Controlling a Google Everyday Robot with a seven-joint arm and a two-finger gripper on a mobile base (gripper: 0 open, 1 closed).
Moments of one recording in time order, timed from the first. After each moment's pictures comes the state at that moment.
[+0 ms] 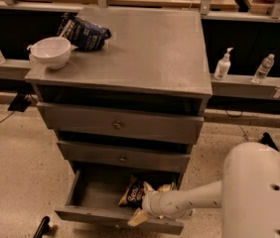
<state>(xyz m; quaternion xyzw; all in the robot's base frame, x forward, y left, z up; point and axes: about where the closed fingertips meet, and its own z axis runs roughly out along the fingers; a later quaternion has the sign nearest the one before) 0.516 -0.003 0.274 -0.53 0.77 0.13 0.33</state>
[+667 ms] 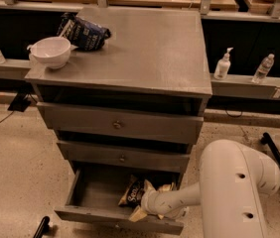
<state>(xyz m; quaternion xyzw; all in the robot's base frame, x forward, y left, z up) 0.547 -0.005 0.227 -0.52 0.78 0.08 0.33</state>
